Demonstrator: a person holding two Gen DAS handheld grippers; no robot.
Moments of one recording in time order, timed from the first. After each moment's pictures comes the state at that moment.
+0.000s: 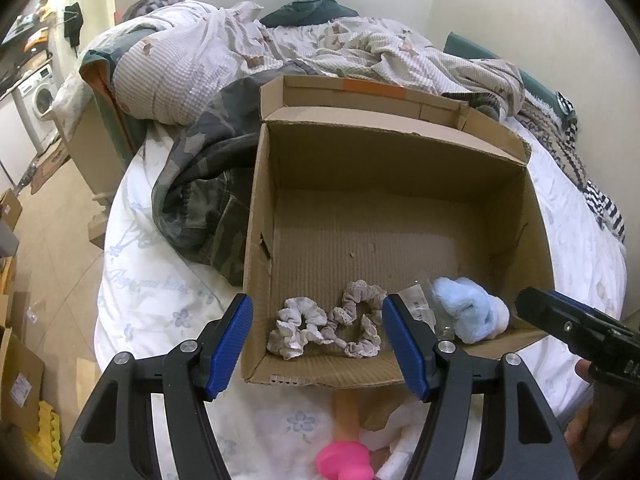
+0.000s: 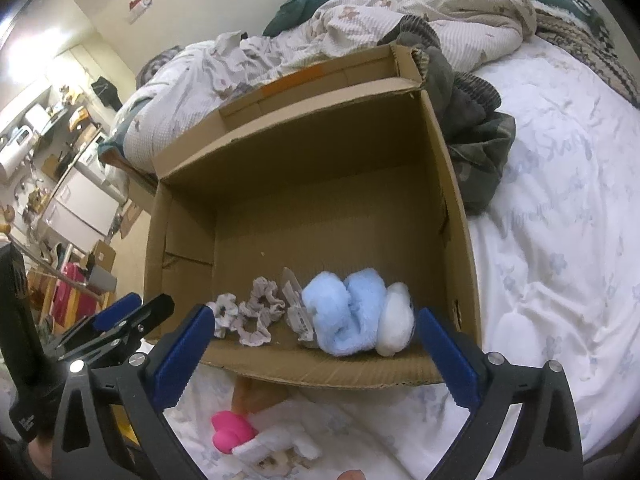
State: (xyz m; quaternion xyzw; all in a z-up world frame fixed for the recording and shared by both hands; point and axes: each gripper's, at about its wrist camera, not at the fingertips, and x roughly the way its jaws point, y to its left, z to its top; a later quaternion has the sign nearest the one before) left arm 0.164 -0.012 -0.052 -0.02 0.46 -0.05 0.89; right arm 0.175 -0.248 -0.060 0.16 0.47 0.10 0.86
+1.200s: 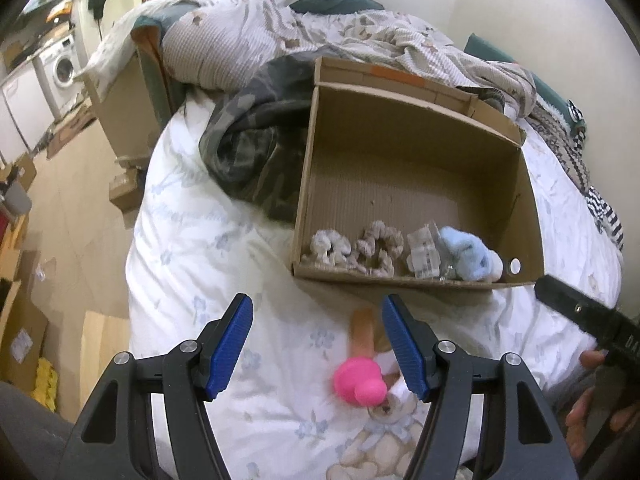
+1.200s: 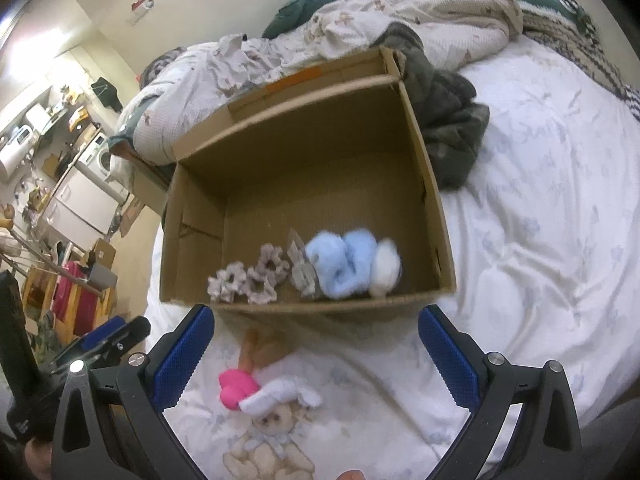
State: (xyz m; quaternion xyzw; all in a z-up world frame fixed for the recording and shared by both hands) left arm 0.091 0.020 -0.045 -0.06 0.49 -0.02 0.87; right arm 0.121 -0.249 -0.053 0.17 0.49 0.10 0.85
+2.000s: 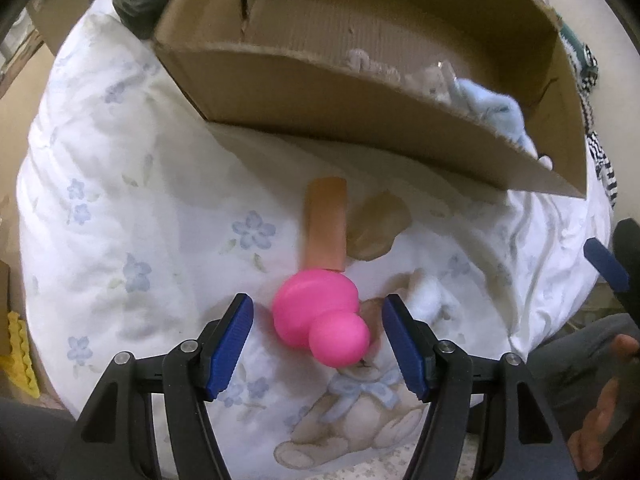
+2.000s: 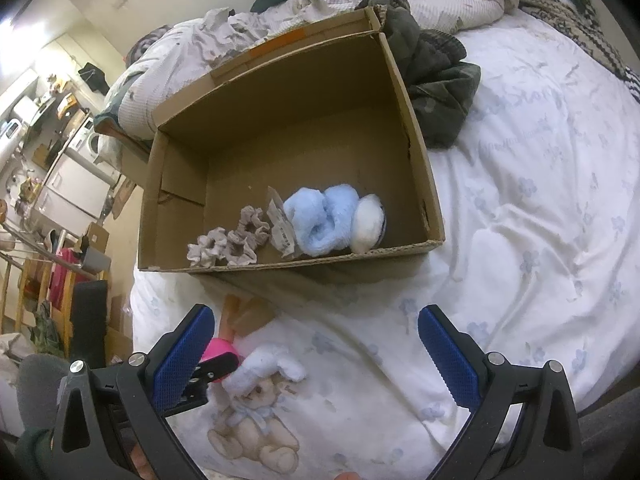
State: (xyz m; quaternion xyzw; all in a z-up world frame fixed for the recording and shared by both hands) left arm 0.107 -0.019 -0.158 -0.09 0.66 -0.08 0.74; right arm 0.121 -0.253 -0.072 0.16 0.53 0.09 0.83
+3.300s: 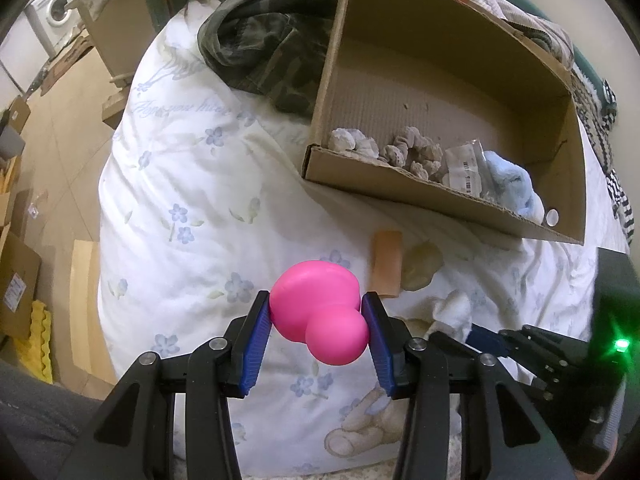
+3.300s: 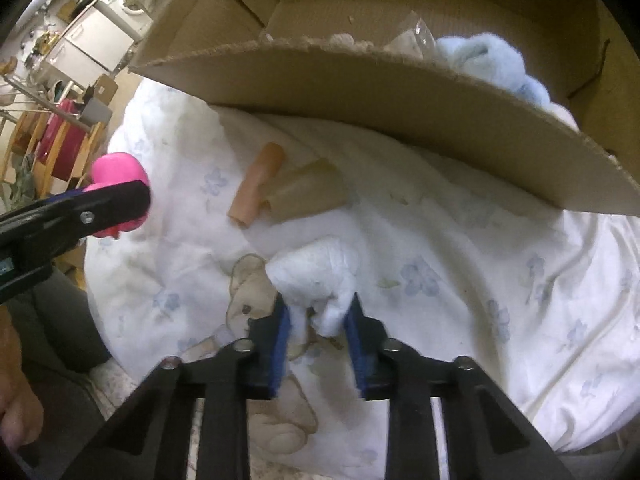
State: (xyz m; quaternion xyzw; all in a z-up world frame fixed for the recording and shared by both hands) left arm 0.100 0.022 -0.106 -0.08 0.61 0.00 0.79; right arm 0.113 -0.150 -0.145 -0.01 0.64 0.20 0.74
